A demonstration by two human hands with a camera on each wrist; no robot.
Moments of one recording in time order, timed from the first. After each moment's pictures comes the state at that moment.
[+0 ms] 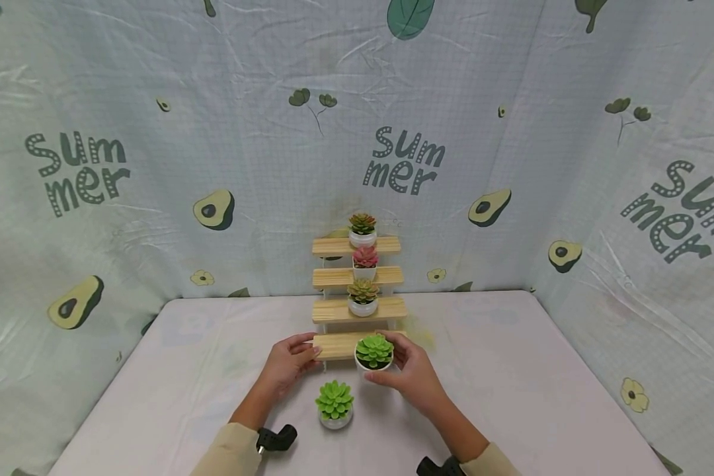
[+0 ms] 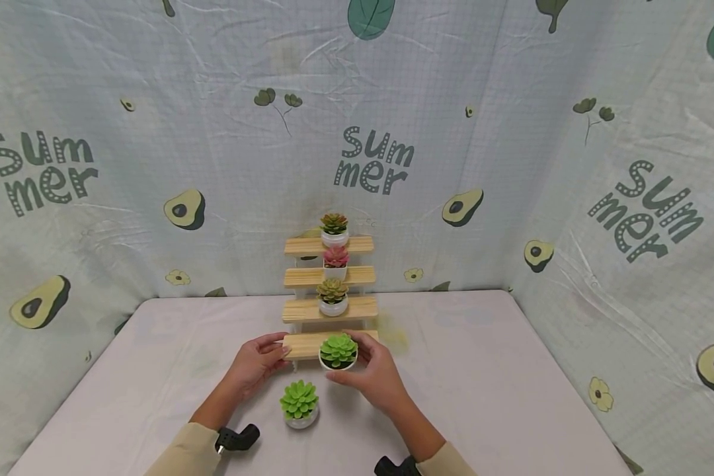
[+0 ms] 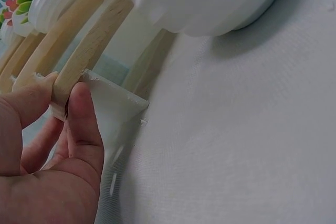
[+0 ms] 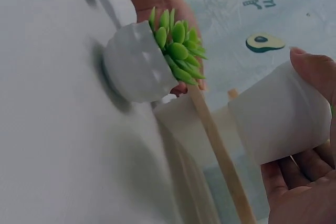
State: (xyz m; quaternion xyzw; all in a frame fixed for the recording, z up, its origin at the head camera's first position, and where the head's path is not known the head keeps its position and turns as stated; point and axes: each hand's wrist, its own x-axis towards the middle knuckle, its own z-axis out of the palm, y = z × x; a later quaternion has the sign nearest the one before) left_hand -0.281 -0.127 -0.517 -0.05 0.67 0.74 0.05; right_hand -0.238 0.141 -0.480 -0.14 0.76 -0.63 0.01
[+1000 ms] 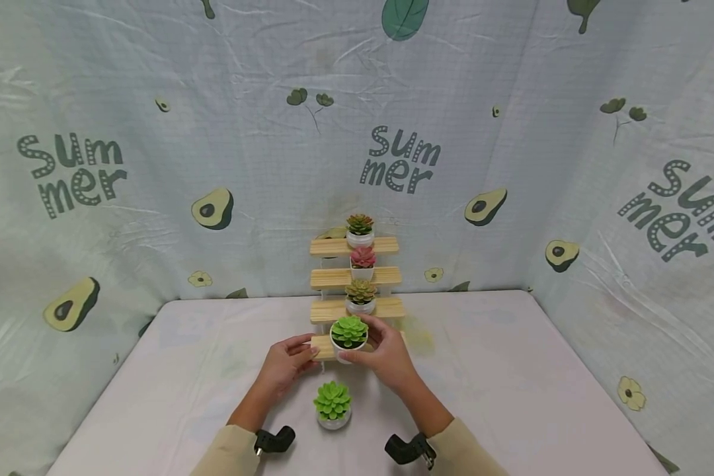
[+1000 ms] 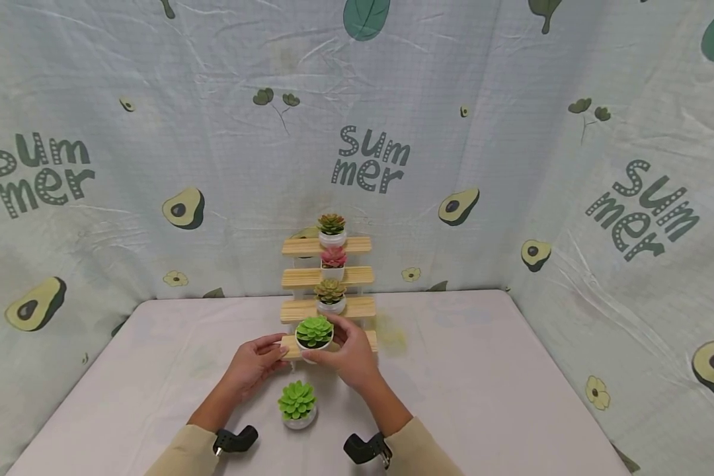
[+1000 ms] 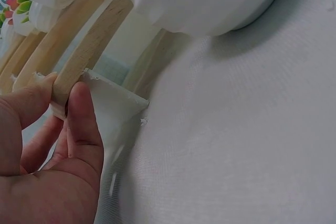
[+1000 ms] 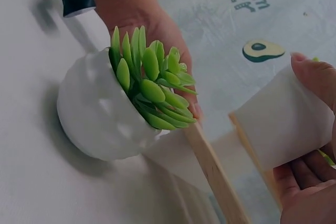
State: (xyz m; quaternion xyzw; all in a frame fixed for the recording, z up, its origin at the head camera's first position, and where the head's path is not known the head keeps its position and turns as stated) left_hand -0.280 -0.126 -0.519 -0.05 0.67 0.74 0.05; right_hand -0.264 0.102 -0.469 -0.17 0.74 -0.66 -0.01
